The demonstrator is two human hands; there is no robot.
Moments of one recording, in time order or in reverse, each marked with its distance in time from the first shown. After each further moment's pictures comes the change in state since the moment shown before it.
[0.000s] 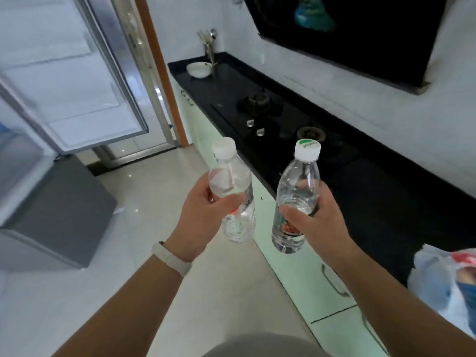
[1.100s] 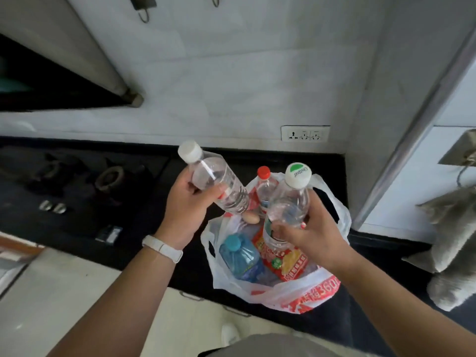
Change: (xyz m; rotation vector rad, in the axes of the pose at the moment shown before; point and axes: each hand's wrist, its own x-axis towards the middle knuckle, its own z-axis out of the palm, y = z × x) left_hand -0.051 0.044 0.474 0.033 -0.757 0.130; right_hand -0.187 0.105 -0.400 0.001 0.583 0.132
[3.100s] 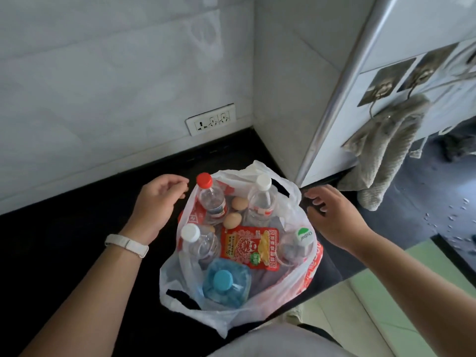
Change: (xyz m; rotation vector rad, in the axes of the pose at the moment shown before) left_hand 0.150 -0.093 0.025 0.244 -0.571 -0.079; right_hand -0.036 0.062 -0.018 -0.690 0.606 0.388
